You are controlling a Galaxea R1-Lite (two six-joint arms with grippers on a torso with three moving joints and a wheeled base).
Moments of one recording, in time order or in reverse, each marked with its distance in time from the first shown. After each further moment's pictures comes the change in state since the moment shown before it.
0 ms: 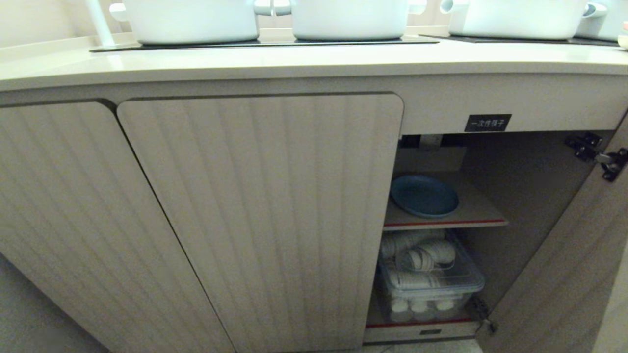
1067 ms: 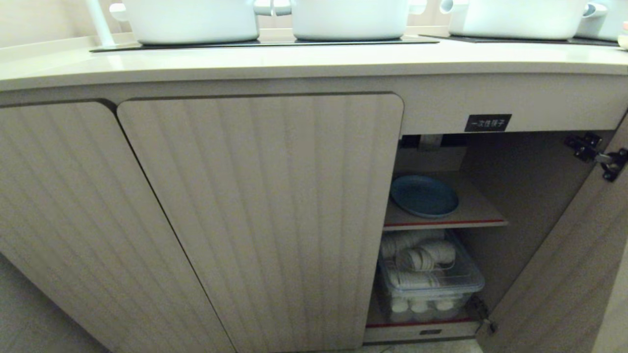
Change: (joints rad) left arm 0.000 0.000 0.000 0.000 0.000 0.000; right arm 0.000 0.000 0.001 0.000 -0.004 0.020
